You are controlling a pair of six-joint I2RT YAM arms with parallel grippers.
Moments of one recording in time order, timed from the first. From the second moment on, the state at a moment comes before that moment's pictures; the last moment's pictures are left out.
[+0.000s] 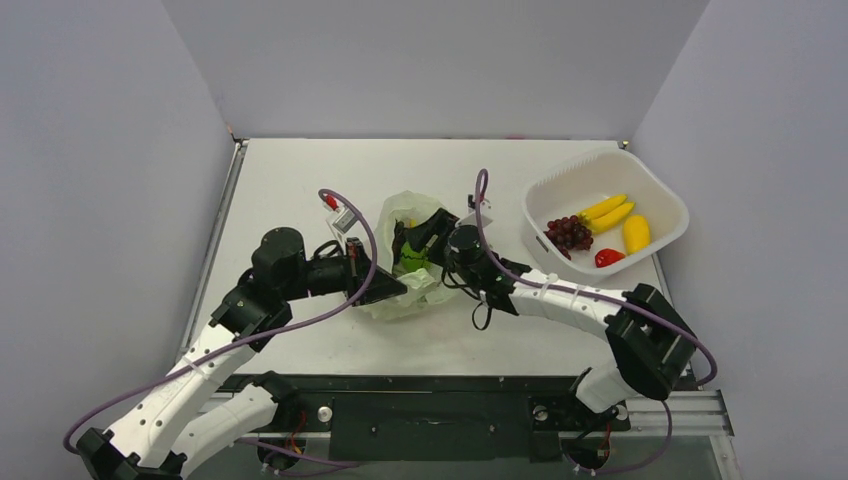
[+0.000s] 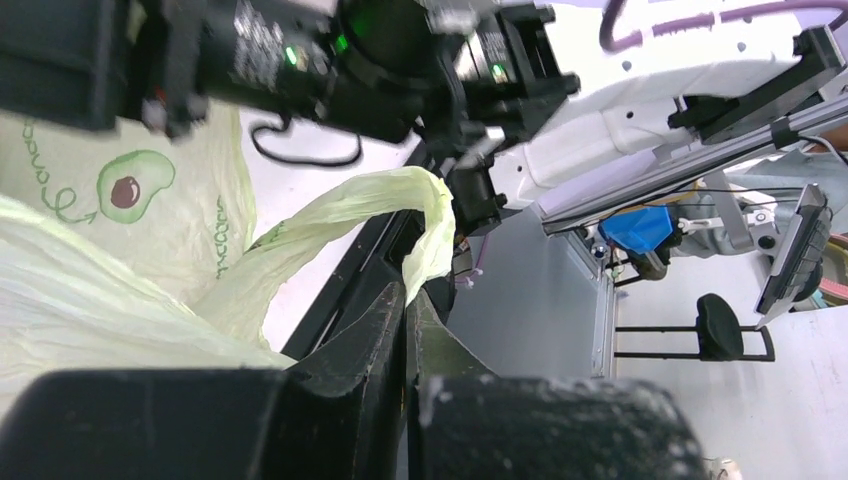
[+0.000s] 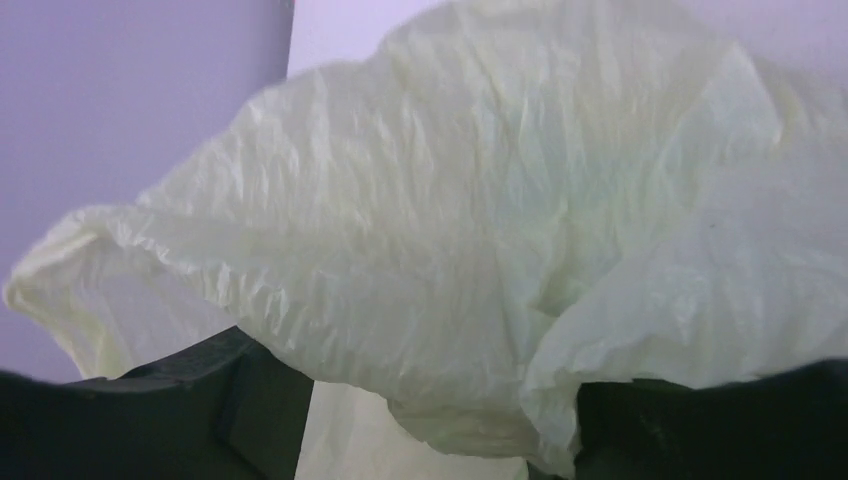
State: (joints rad) left arm -0.60 0.82 0.84 -0.22 0.66 -0.69; right arm 0.86 1.46 0.84 0.25 0.31 1.00
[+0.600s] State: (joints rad) left arm -0.66 0.75 0.71 -0.43 0.45 -0.59; right arm 0.52 1.94 1.69 -0.02 -0.13 0.71
